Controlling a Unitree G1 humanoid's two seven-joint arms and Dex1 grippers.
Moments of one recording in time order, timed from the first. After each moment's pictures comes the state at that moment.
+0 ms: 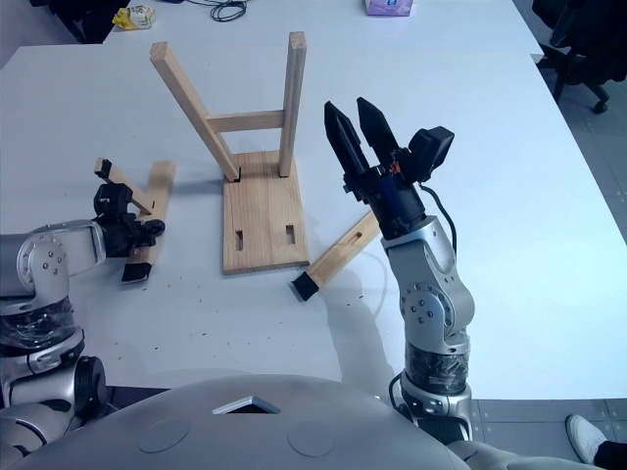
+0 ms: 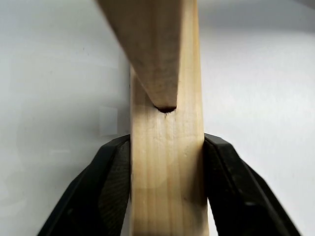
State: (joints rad) left arm -0.24 0.42 0.30 -0.34 -0.36 1.57 -0.08; right arm -0.02 -0.05 -0.03 -0.47 0.73 0.30 0.38
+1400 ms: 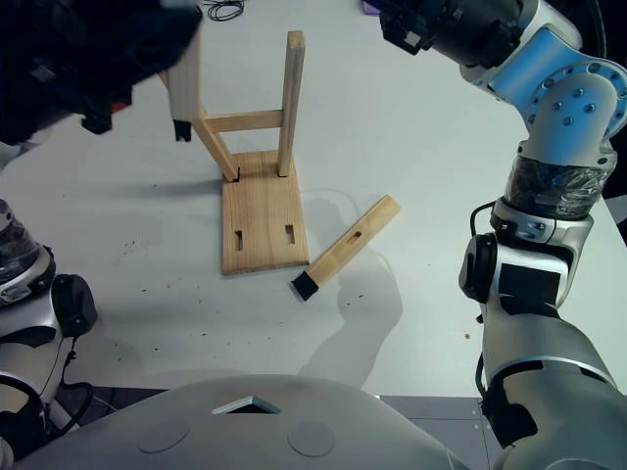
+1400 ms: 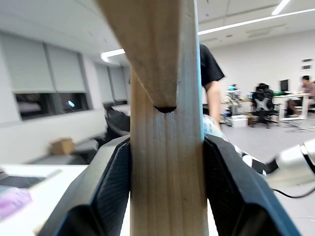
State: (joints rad) left arm -0.63 0.54 0.29 -0.43 -1.07 0.86 -0.85; right arm -0.87 -0.52 -0.20 -0.02 1.15 0.98 0.90
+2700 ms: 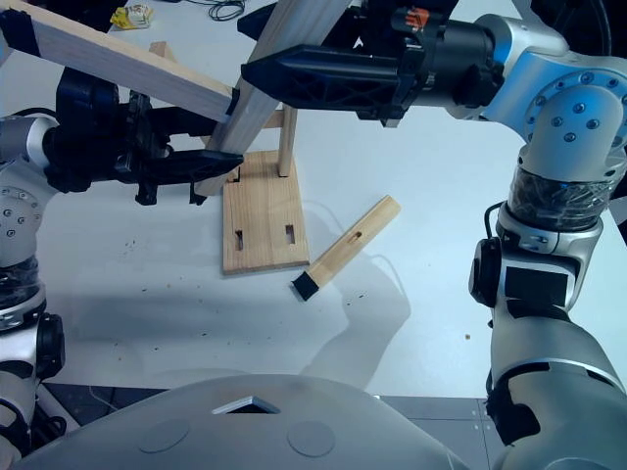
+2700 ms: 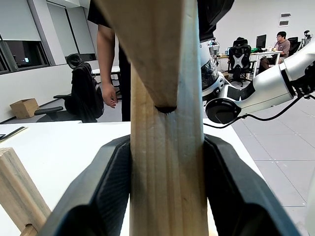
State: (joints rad) left arm -0.45 0.66 0.10 -0.38 -0.88 0.66 -1.11; right arm -0.85 -0.55 -0.11 -0.16 1.18 1.10 1.00
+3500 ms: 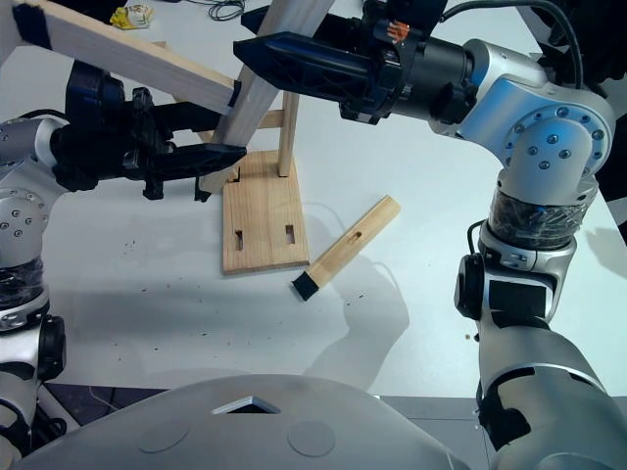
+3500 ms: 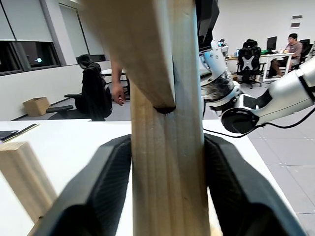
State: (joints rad) left arm -0.45 0.66 0.09 -0.34 -0.87 0.63 -1.07; right arm -0.76 -0.49 -0.14 -0.22 1.17 1.03 0.82
